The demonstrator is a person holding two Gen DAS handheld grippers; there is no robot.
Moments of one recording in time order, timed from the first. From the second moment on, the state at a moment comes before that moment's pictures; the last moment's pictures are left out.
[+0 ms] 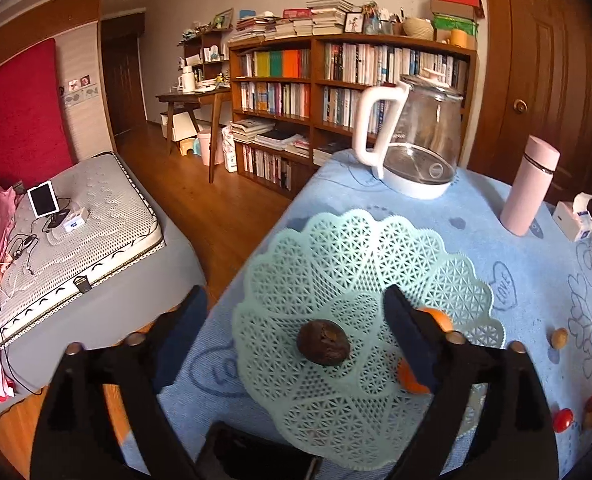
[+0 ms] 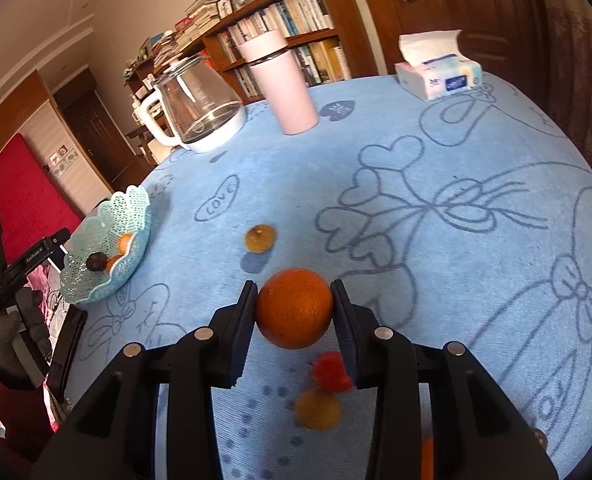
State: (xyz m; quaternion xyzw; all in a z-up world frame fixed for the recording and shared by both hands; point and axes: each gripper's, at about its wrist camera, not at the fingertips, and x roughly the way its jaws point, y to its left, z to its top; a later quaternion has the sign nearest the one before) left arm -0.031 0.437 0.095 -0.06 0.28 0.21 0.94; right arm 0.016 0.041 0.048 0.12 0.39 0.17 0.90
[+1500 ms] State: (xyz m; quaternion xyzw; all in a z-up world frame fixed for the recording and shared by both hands) left arm -0.045 0.455 0.115 -0.09 0.25 0.20 0.94; right arm 0.036 0.282 0.062 0.05 0.38 0.35 0.85
